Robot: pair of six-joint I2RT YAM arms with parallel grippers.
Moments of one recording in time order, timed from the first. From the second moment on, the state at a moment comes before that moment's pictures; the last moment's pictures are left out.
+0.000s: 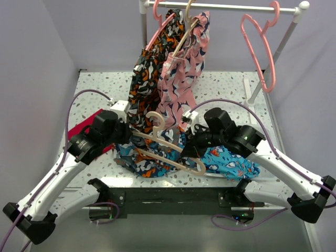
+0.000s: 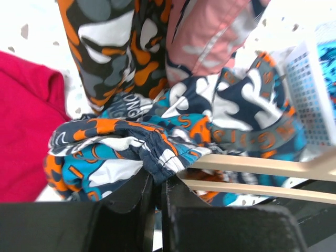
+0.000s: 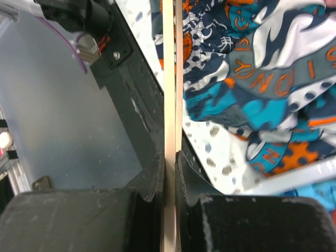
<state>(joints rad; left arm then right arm) -0.58 0.86 0.98 -0.78 -0.11 -0.32 0.85 1.06 1.14 -0.78 -0.43 0.20</state>
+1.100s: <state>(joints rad) -0.59 0.80 0.98 -0.47 0.22 -0.15 0.87 1.10 0.98 -0.41 -0.43 0.23</state>
